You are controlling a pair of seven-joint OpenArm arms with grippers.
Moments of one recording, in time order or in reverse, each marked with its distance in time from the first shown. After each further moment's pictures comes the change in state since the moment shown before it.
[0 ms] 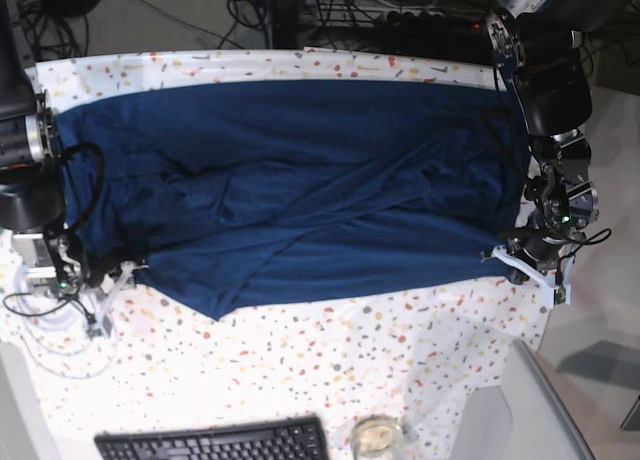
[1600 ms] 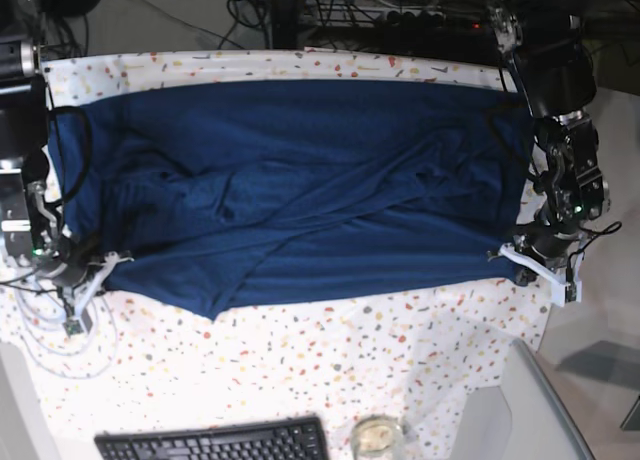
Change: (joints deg) left arm 5.5 -0.3 0.1 11.7 -7.7 -0.4 5.4; right arm -18.2 4.2 9.3 34.5 -0.1 0.1 -5.5
